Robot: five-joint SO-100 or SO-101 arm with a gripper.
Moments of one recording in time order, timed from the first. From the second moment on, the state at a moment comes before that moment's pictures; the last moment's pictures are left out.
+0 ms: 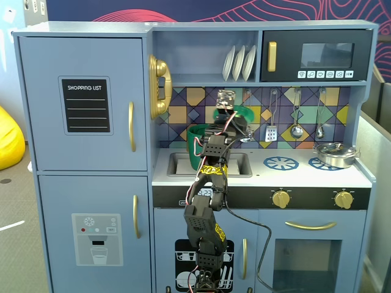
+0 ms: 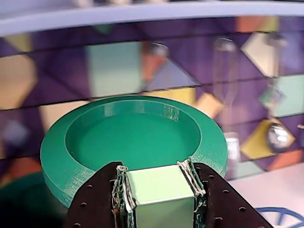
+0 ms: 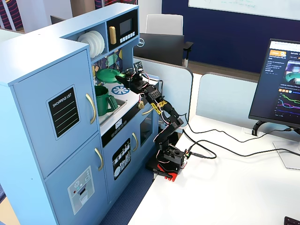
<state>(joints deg) 13.6 123.5 86.0 25.3 -91.3</state>
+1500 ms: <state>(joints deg) 3.1 118.0 87.9 25.8 -94.5</state>
